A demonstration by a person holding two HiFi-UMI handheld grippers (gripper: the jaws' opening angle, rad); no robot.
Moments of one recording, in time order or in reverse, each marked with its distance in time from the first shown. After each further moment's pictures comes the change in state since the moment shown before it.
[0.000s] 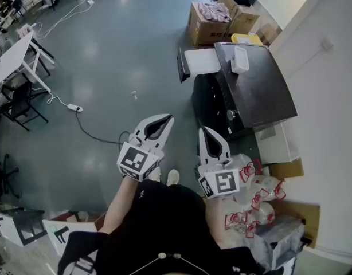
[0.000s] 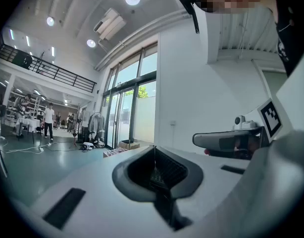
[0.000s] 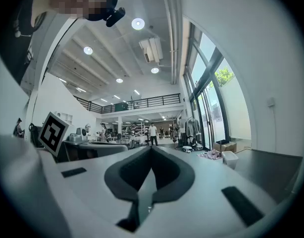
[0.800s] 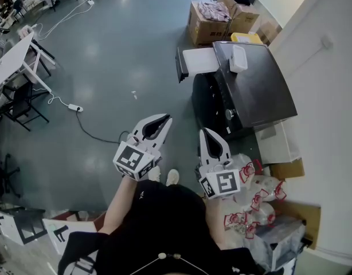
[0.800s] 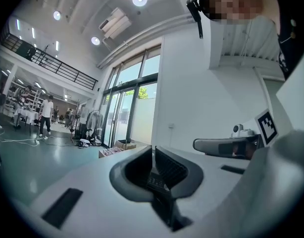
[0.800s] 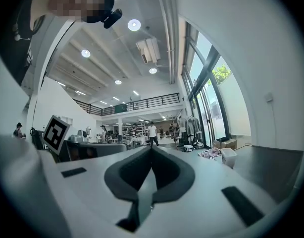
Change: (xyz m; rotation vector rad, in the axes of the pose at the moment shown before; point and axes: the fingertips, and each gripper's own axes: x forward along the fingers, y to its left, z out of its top) left arm 0.006 -0.009 -0.004 -0.063 -0.026 -0.023; right arm -0.012 -0.016 -0.006 0.032 -0.005 0.009
